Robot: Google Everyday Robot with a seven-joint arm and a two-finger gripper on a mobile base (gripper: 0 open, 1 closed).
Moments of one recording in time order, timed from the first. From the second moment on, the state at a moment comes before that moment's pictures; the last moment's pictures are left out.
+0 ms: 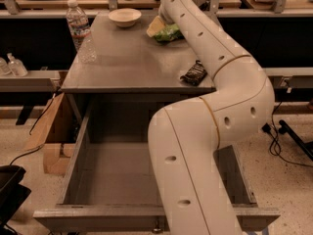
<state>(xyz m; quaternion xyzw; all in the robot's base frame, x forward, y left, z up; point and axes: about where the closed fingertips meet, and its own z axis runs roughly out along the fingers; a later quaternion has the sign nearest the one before) 0.968 -0.067 0.903 -0.32 0.82 -0.12 0.46</state>
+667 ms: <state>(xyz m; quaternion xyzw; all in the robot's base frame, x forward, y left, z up) 0.957 -0.064 0.858 -0.28 0.86 -0.06 0.42</state>
